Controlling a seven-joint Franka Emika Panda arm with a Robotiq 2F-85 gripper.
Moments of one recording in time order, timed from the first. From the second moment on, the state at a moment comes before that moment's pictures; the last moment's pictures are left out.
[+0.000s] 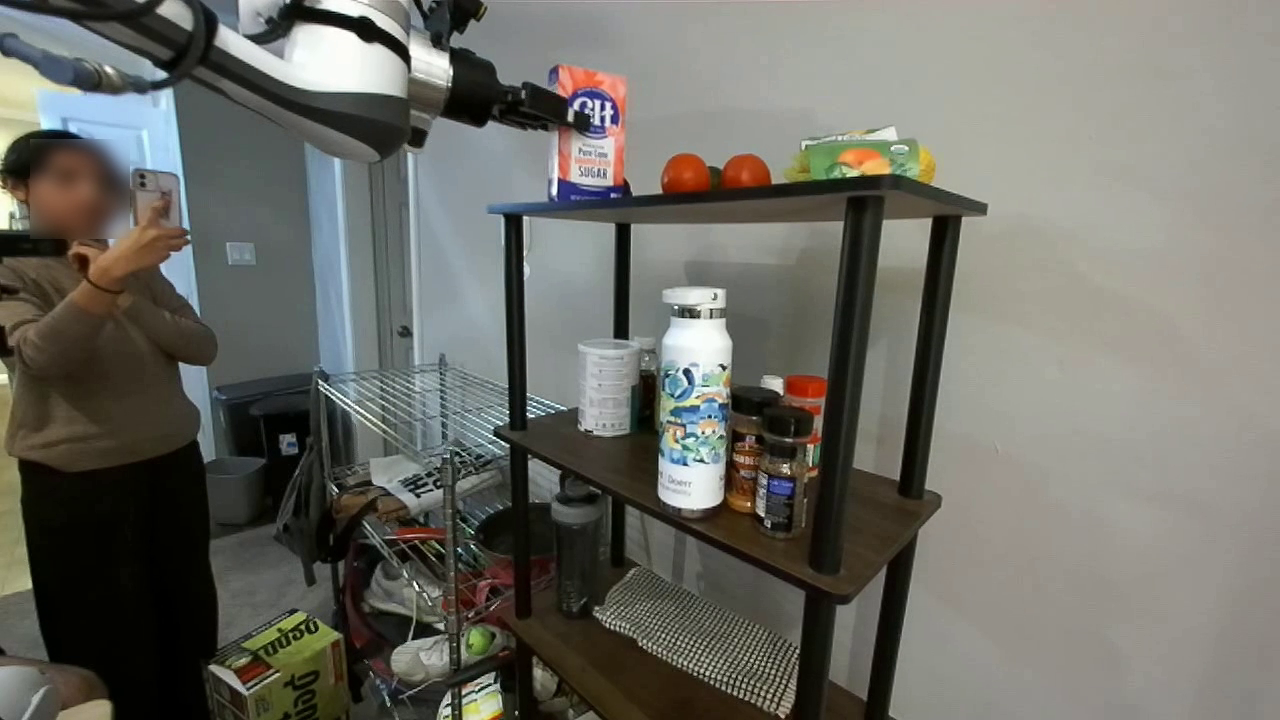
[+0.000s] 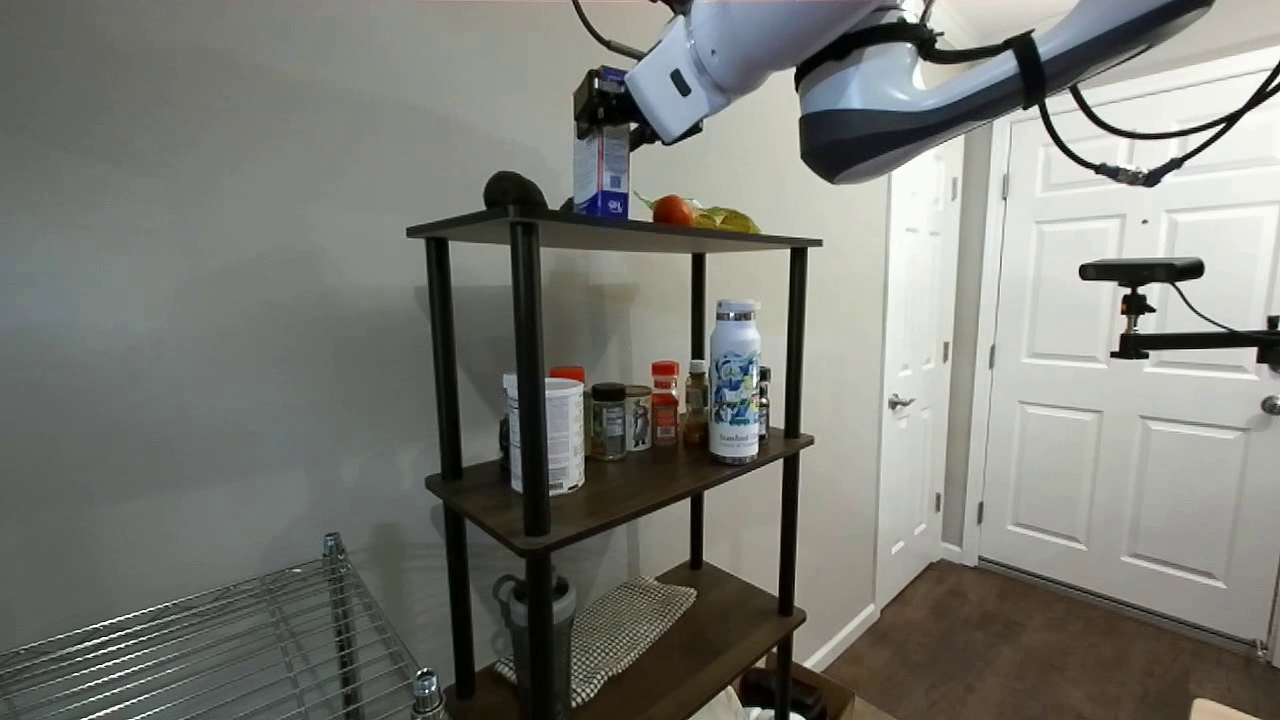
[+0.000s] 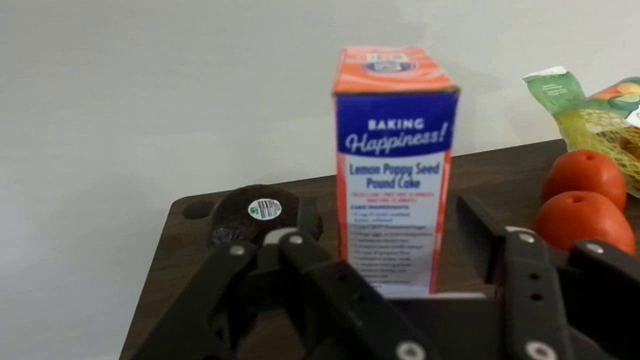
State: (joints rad) arm 0.17 -0.29 0.08 -1.97 -1.60 2.77 -1.37
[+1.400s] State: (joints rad) arm 0.18 -0.48 0.16 -2.28 -1.62 2.64 -1.36
